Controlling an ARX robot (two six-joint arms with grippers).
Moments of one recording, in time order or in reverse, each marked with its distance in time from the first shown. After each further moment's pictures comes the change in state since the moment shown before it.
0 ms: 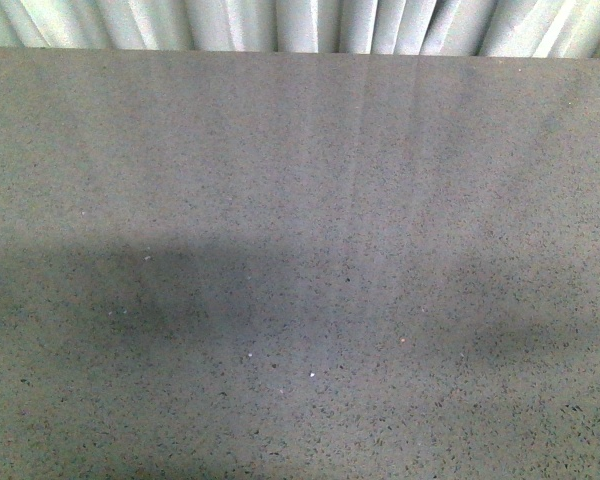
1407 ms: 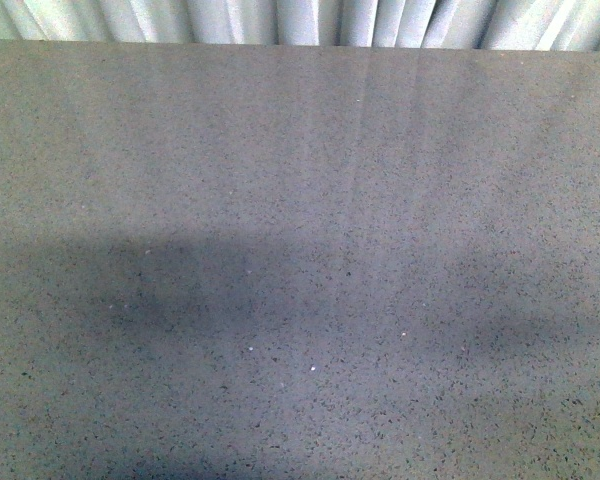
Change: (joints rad) left arm 0.347 0.860 0.159 0.210 0.158 -0.189; right arm 0.000 0.000 0.000 0.000 -0.001 0.000
